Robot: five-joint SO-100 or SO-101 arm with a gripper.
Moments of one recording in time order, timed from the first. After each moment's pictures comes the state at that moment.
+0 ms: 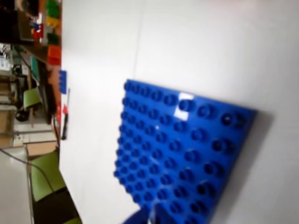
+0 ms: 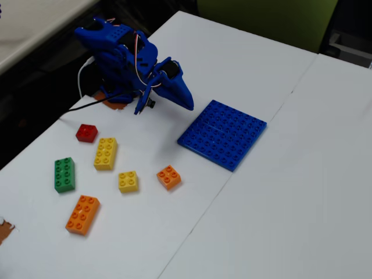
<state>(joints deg) 1.8 177.5 170.2 31.1 -10.5</state>
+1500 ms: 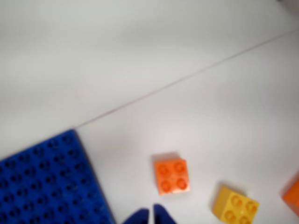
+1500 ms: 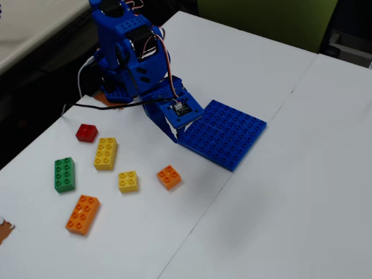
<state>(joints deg) 21.9 88.8 75.4 67.8 -89.0</state>
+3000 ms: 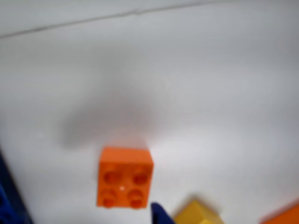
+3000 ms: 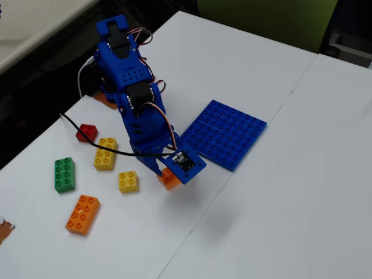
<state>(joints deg) 30.8 60.8 57.2 75.9 -112.9</state>
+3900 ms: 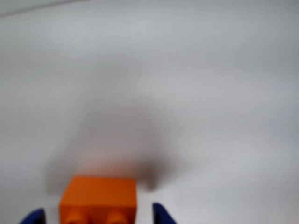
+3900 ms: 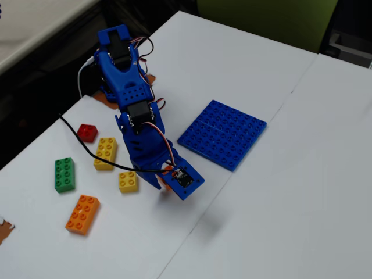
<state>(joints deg) 32.5 54.2 57.0 69.8 -114.7</state>
